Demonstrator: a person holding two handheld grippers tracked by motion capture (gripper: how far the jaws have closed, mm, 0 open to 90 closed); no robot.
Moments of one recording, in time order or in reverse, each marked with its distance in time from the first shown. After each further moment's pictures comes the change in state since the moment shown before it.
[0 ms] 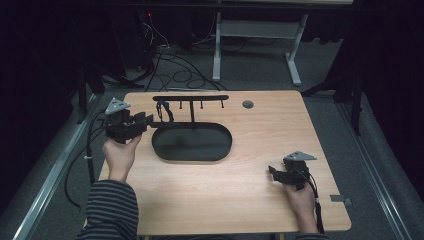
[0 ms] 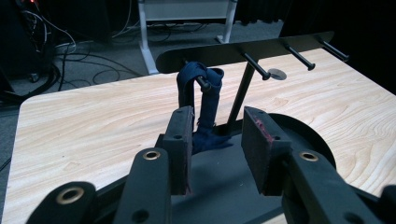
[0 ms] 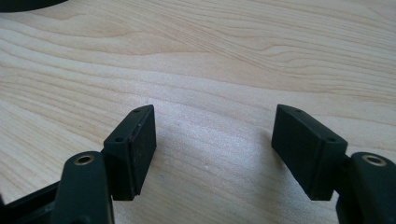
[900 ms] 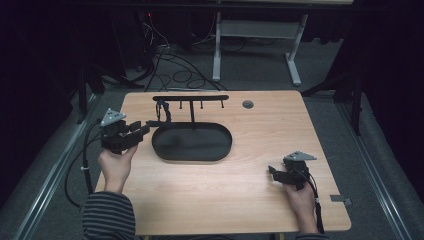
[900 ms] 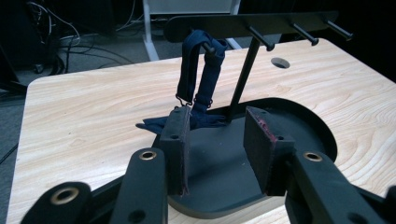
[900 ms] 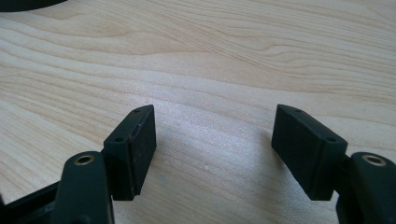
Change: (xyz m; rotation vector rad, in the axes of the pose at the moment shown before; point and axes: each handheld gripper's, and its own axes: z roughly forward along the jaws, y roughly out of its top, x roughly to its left) left arm 0.000 -0.024 -0.013 0.005 0.012 -0.014; right arm 0.000 0.000 0.000 -0.001 -0.001 -0.002
